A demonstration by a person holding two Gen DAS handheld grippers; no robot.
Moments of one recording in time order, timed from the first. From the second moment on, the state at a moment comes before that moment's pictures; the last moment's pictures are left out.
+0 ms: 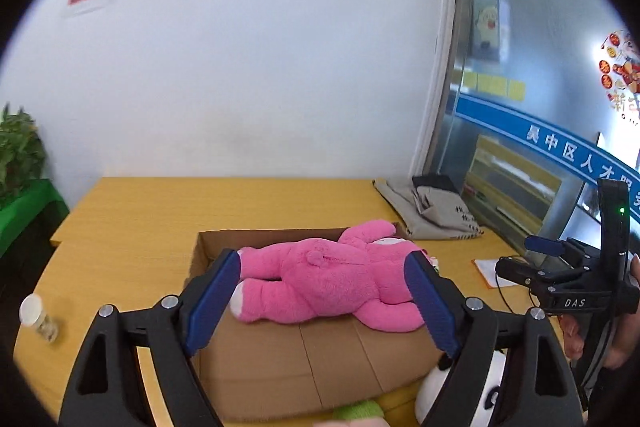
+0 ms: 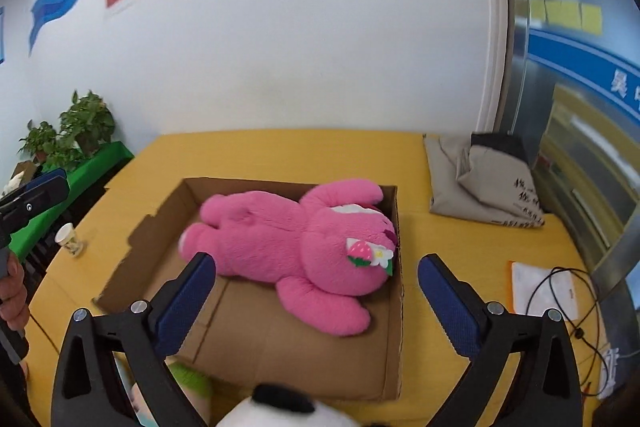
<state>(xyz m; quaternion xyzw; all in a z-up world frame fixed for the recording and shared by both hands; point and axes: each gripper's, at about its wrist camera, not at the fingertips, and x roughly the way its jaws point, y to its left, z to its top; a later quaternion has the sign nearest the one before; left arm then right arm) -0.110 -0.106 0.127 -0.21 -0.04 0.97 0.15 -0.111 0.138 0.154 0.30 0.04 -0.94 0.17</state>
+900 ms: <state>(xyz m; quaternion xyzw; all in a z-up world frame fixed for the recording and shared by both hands) -0.004 -0.162 0.061 -0.30 -0.12 0.94 0.13 0.035 0.124 0.125 0.29 0.07 -0.94 0.19</state>
